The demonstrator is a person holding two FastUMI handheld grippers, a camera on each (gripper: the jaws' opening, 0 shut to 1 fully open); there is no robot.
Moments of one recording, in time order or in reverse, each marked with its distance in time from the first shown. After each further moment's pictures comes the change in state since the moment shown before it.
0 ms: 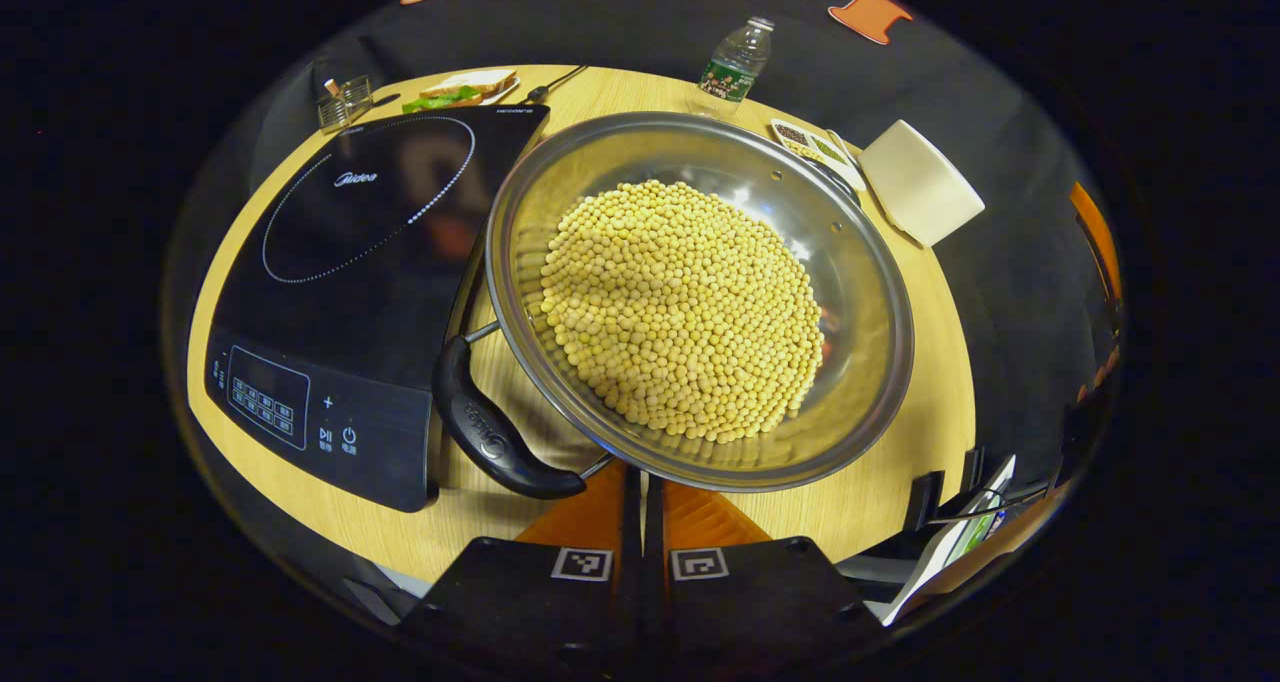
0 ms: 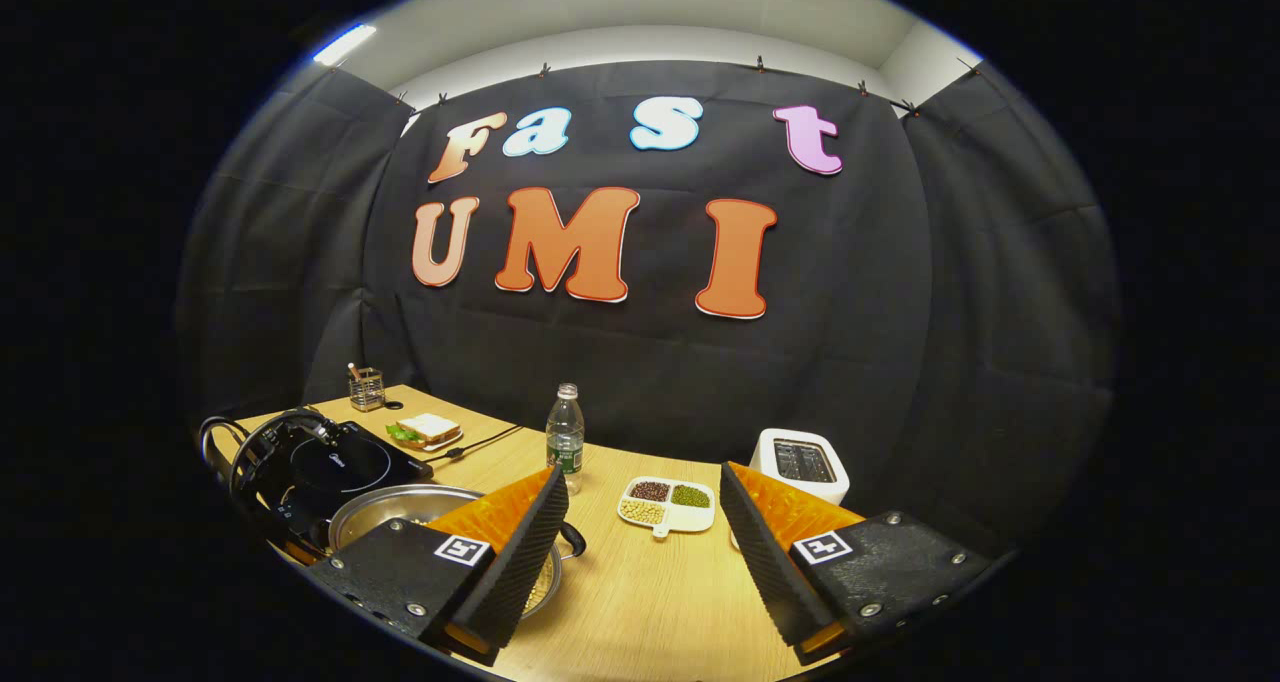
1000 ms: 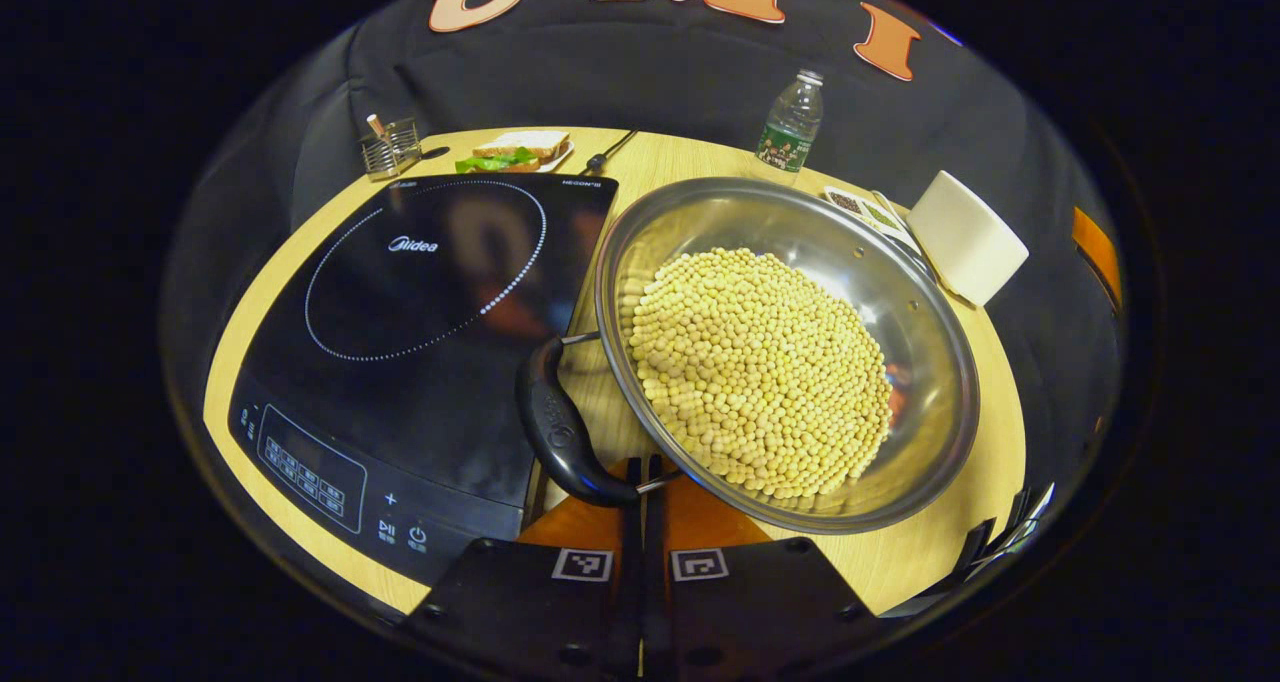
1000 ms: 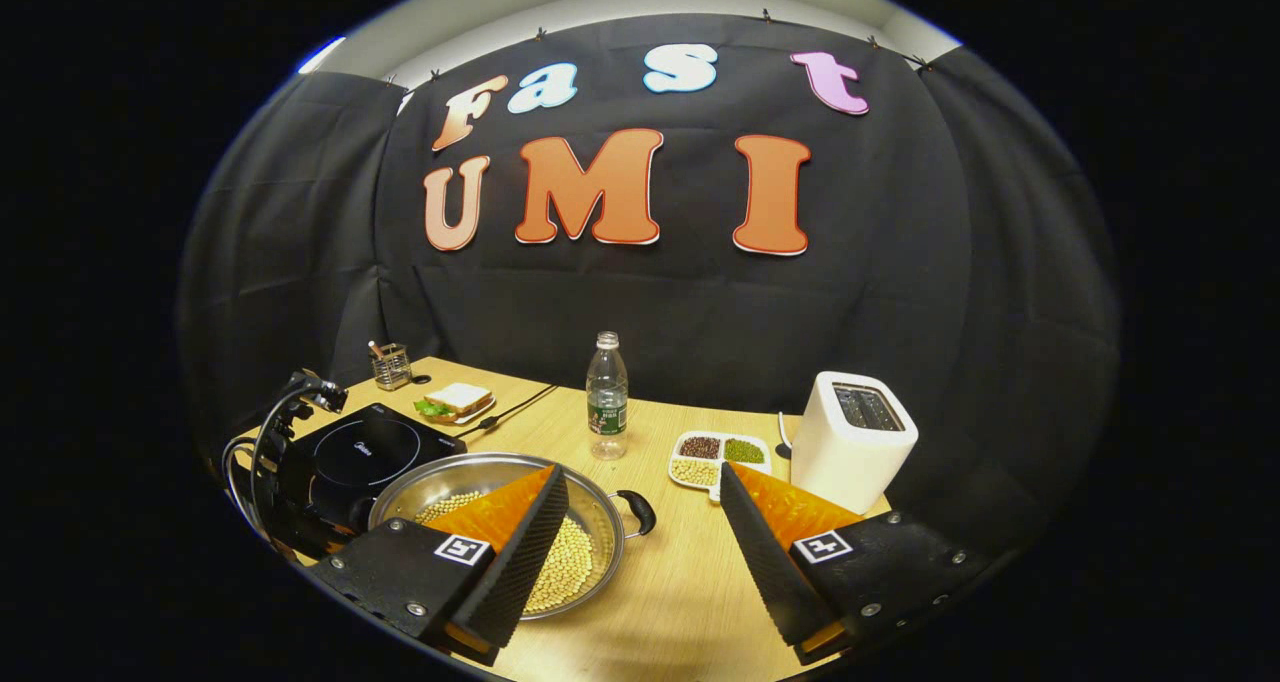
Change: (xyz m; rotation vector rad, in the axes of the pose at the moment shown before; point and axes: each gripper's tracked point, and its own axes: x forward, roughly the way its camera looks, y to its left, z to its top) left arm 0.027 0.050 0.062 0.006 -0.243 0.138; right arm 0.028 0.047 -0.042 0.073 0.178 0.082
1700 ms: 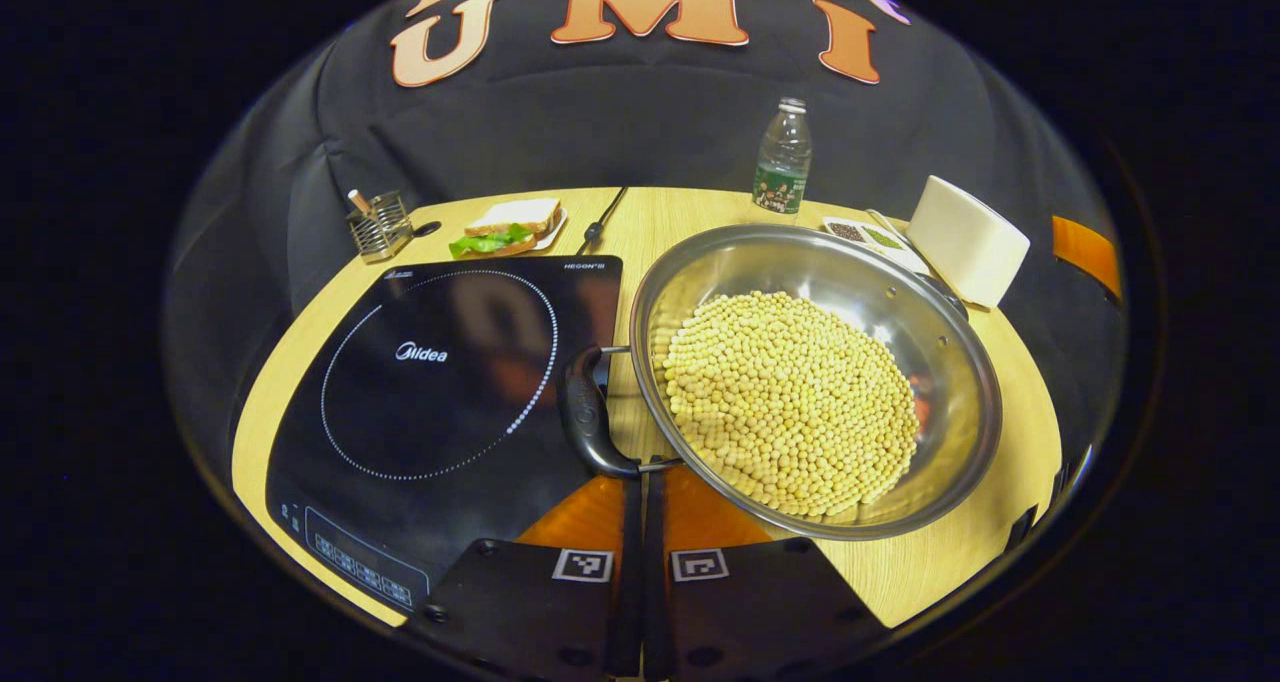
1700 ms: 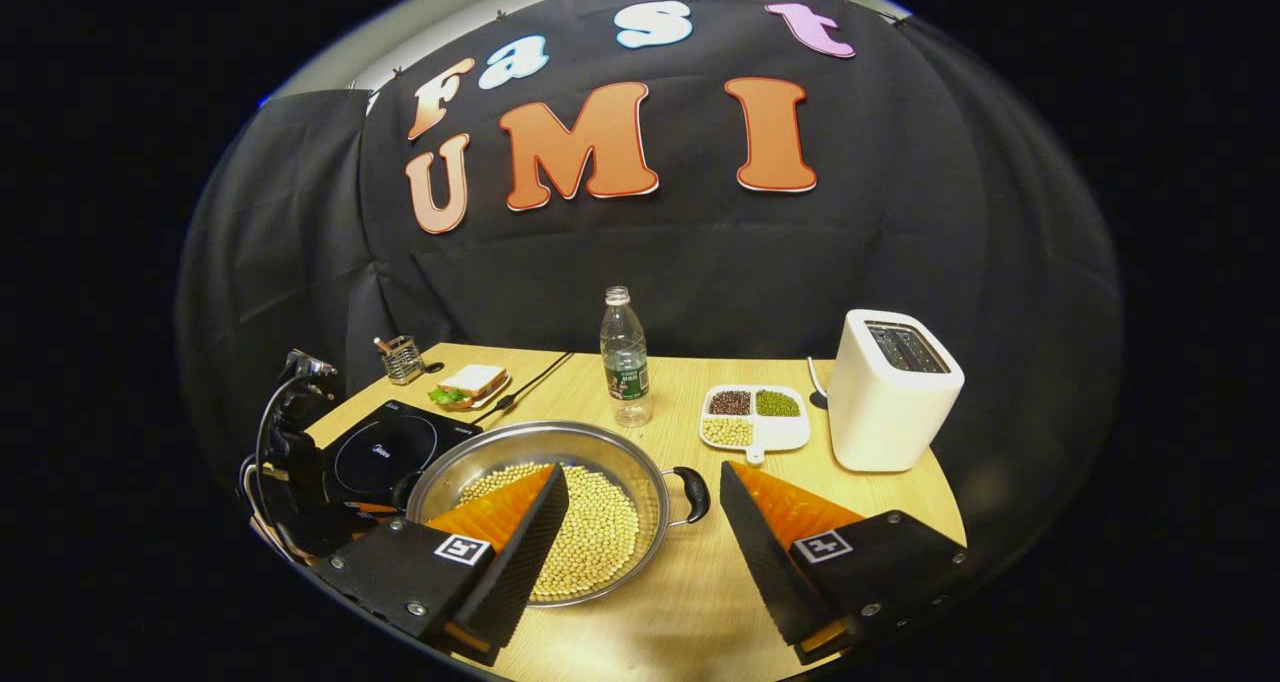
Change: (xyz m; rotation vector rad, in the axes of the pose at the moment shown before) left arm 0.020 0.015 0.053 0.108 -0.155 0.010; right arm 0.021 0.015 -0.025 0.111 0.141 0.039
